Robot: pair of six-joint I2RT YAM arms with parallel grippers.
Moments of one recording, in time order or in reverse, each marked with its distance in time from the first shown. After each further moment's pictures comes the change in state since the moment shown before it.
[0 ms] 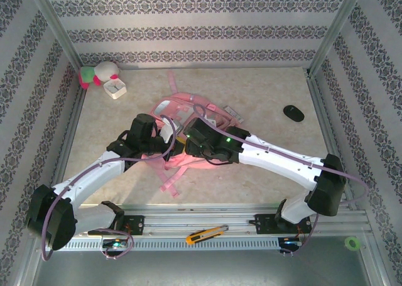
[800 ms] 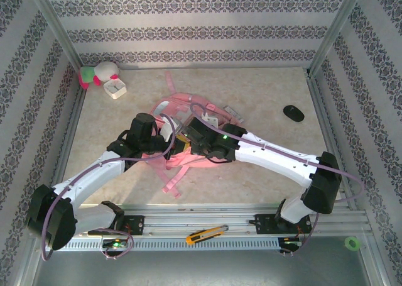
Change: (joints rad) left arm 0.000 0.000 0.000 0.035 0.004 -0.027; right arm -0.009 0.040 0.046 -0.090 0.090 -0.003
